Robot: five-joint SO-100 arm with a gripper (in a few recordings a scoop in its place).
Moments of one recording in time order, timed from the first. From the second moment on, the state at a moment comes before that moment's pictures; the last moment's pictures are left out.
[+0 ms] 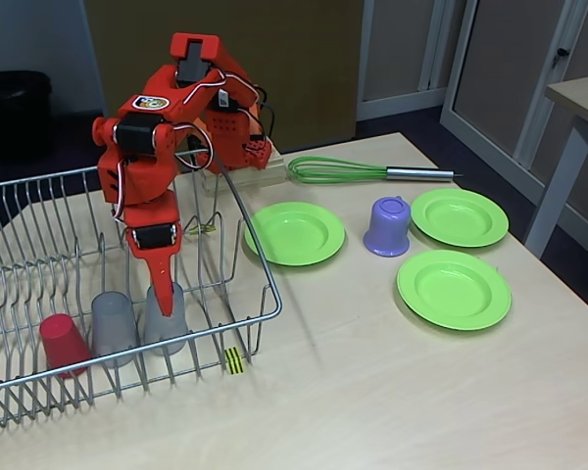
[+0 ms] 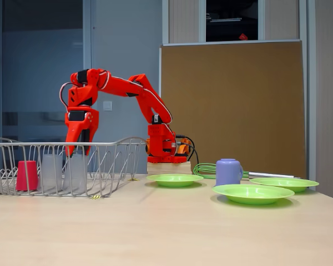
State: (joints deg) arm 28.5 50.0 44.2 92.3 -31.6
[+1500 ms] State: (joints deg) arm -39.4 95.1 105.9 70.9 10.4
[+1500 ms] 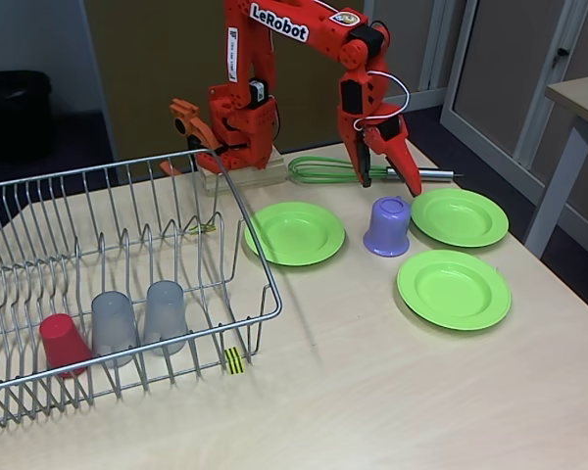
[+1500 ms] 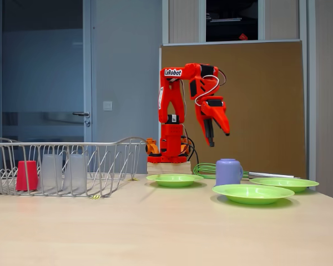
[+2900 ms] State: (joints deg) arm -43.2 83.1 111.0 55.9 23.1
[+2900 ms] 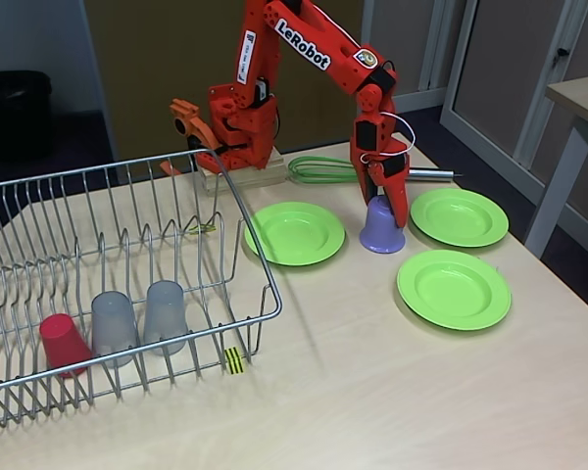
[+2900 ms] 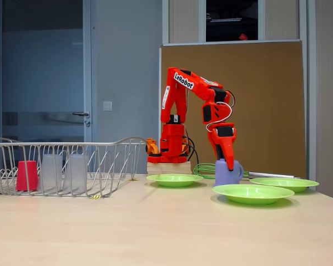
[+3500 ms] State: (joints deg) arm -22.9 102.0 96.7 76.9 -4.4
